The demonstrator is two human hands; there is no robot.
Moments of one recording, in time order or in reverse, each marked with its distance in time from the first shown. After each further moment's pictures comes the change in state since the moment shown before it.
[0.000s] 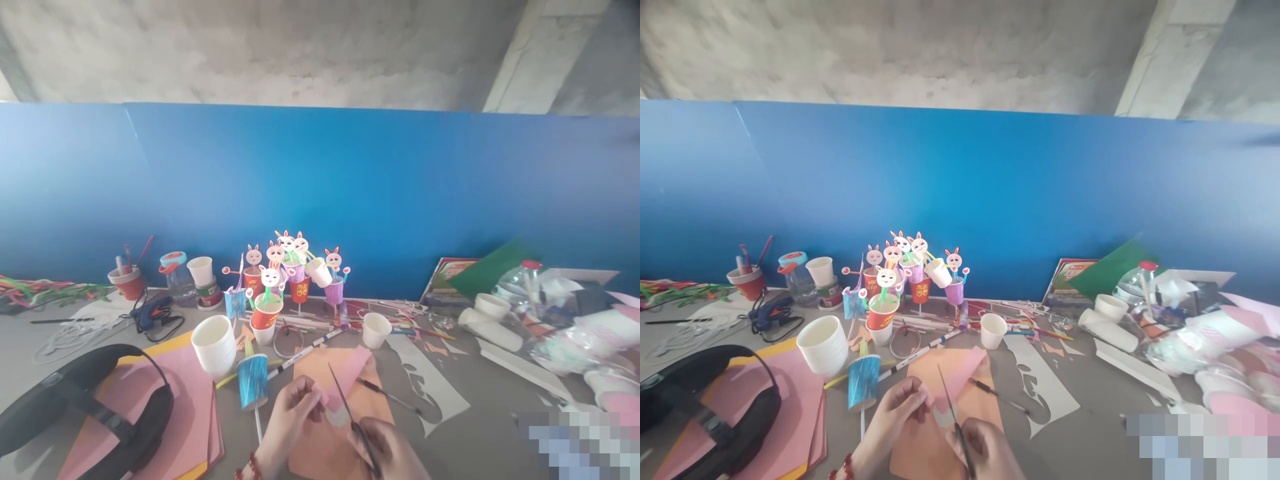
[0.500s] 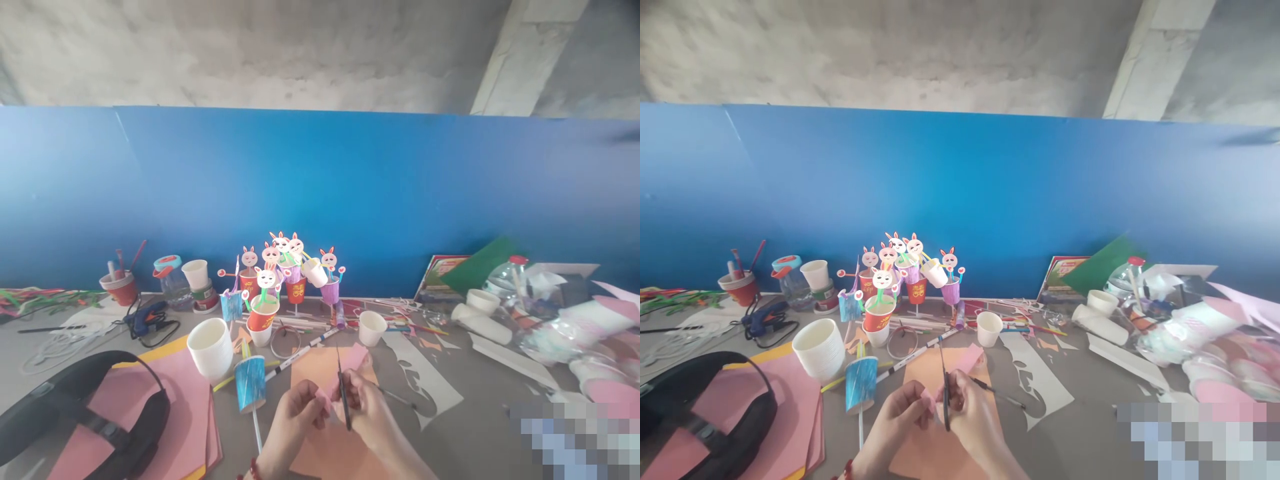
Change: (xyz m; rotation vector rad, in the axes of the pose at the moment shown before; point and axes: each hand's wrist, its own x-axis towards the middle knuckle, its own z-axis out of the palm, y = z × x) left_hand -0.001 -0.010 0.006 -0.020 -0.039 -0.016; right_hand 0.043 -0.025 0.011 0.100 0.112 -0.182
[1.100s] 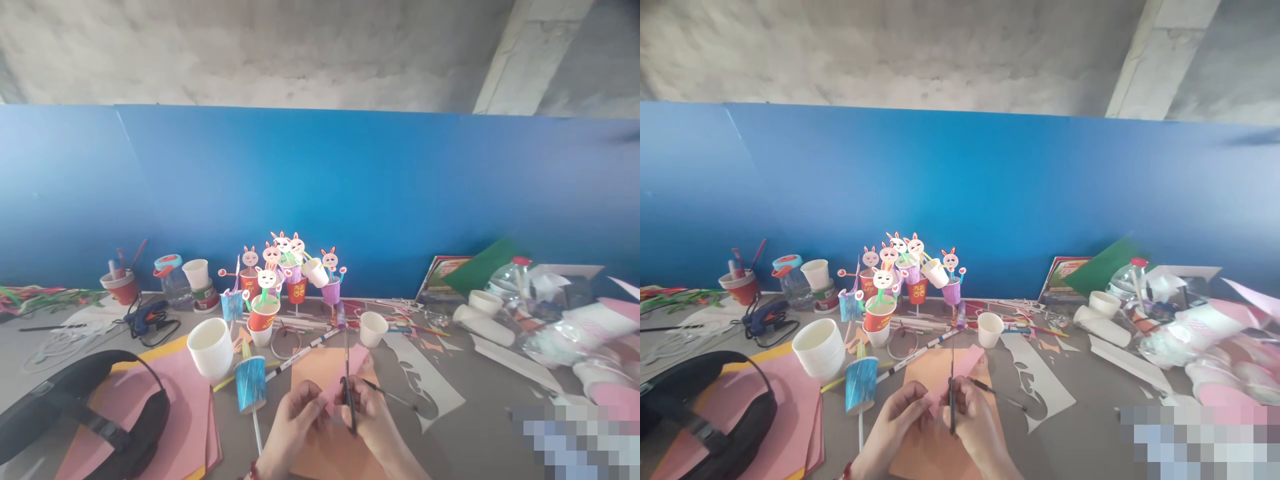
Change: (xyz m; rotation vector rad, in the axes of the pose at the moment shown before) left_hand -0.008 0.009 0.002 0.058 0.005 -0.018; right_hand -0.002 0.017 0.002 0.215 0.021 0.078
